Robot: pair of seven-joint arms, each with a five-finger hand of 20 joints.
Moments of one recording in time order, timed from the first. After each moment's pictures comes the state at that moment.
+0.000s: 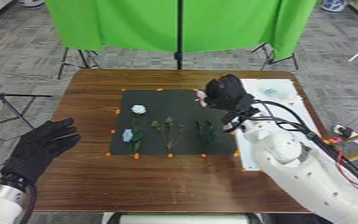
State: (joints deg) left arm 132.2 -63.7 -113.8 -125.5 41.5 -1.0 -8.8; right arm -66.4 -48.9 42.8 -95.8 -131.6 19.7 5.3
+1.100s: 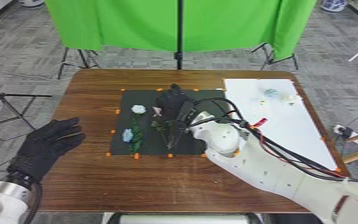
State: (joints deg) left arm 130.9 -63.3 -112.2 -125.2 41.6 -1.0 -9.1; right arm -48.9 -65.1 20.4 -75.7 -142.7 18.5 6.4
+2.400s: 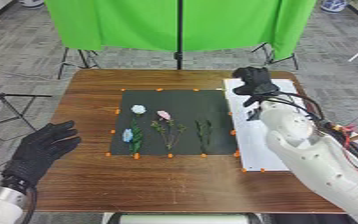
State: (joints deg) left arm 133.1 -64.0 -113.8 -125.5 41.6 -1.1 -8.7; right arm -66.1 -47.7 51.0 -88.6 -133.3 9.4 18.3
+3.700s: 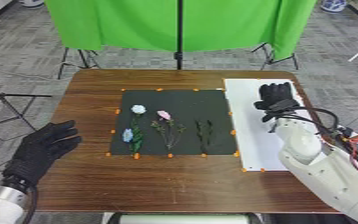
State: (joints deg) left arm 132.6 -64.1 -113.5 -125.5 41.6 -1.1 -8.9; right arm -67.3 -43.8 45.8 -82.2 -143.0 13.9 25.9
